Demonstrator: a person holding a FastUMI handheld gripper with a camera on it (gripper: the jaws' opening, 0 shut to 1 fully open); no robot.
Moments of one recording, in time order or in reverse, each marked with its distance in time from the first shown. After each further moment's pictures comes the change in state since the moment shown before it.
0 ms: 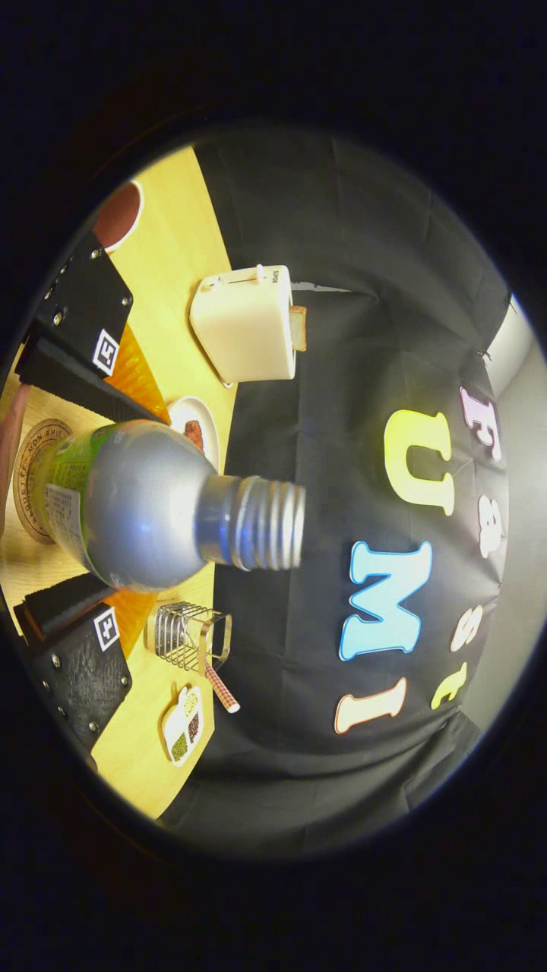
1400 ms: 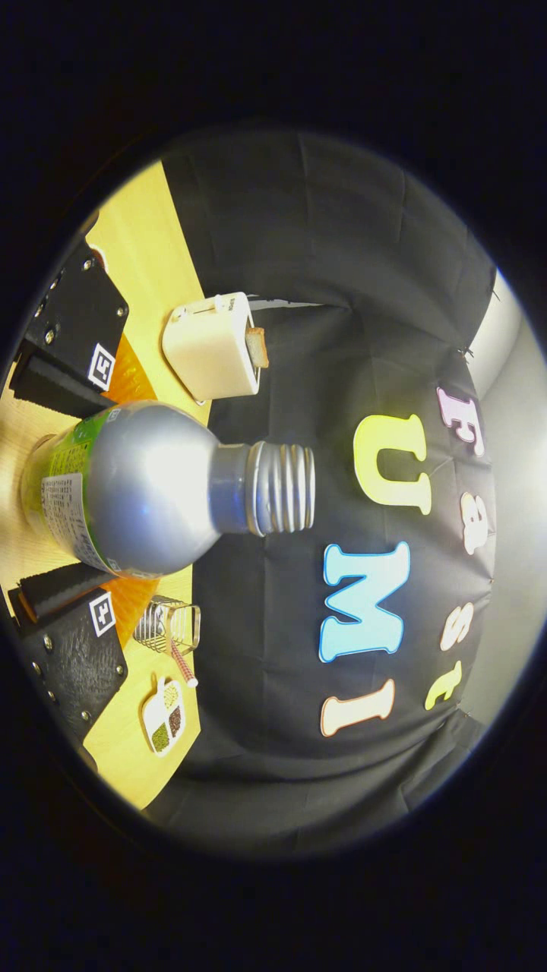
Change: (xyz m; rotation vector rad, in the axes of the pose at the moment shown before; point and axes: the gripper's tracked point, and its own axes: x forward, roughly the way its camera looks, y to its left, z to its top) arm -0.029 -0.007 0.047 0.016 -0.014 0.055
